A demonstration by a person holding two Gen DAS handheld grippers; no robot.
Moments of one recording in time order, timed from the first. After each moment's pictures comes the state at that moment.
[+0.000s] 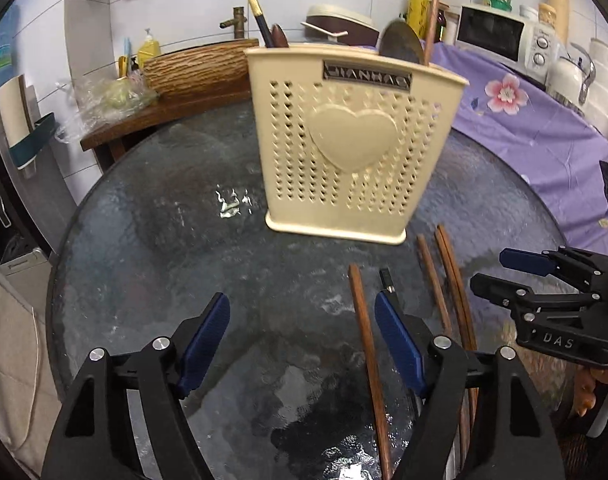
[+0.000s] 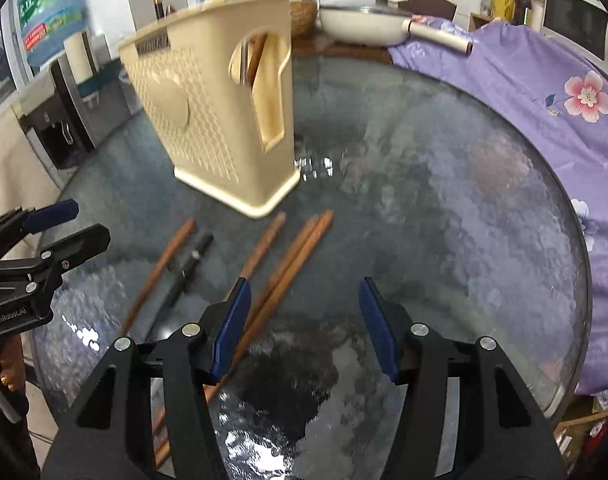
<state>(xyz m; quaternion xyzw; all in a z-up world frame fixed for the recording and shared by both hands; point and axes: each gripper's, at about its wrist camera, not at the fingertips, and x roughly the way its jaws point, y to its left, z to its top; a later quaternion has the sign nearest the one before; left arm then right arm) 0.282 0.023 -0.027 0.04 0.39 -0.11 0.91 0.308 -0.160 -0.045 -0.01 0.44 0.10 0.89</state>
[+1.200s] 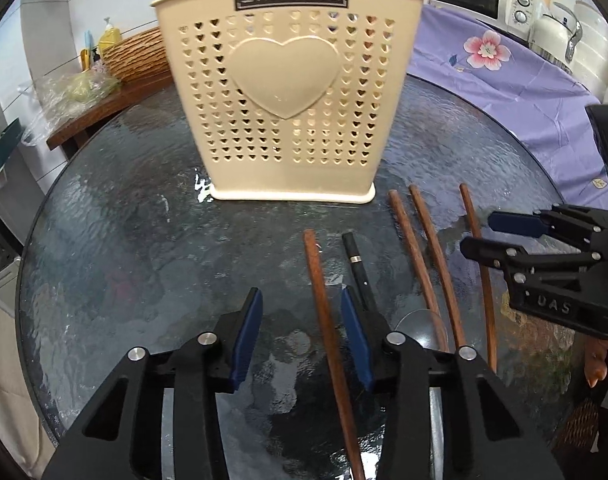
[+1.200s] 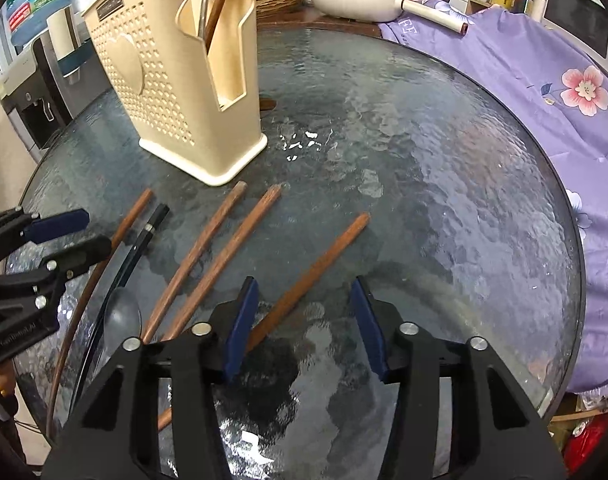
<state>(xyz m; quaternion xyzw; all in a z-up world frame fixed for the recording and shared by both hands) 0.292 -0.014 -0.055 0.07 0.44 -0.15 0.88 0.325 -0.177 -0.058 -0.03 0.47 0.08 0.88</state>
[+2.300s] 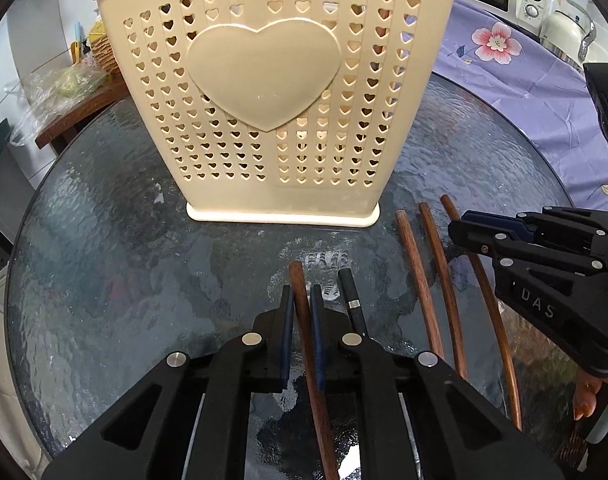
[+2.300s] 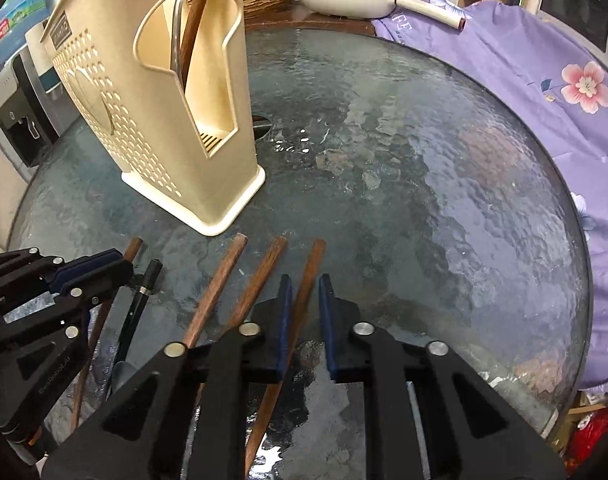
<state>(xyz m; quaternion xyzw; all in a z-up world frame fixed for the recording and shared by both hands) 0.334 -0.029 -0.057 0.07 0.46 -0.14 0.87 0.379 -0.165 -0.061 -0.01 0.48 0.05 0.88</state>
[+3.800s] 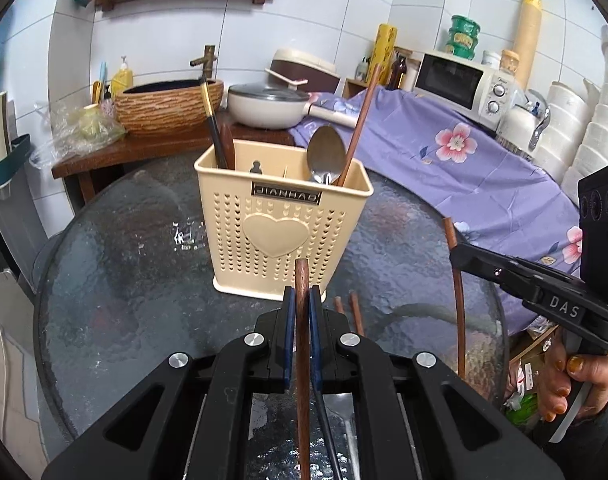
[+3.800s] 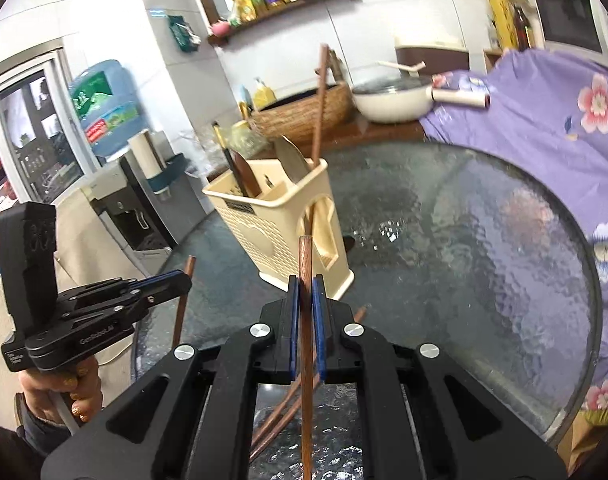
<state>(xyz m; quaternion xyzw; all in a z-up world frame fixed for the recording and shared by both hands) 0.263 0.012 0.051 -0.02 0.33 -0.19 0.93 0.283 -0.204 0.060 0.11 0.30 0.21 0.93</state>
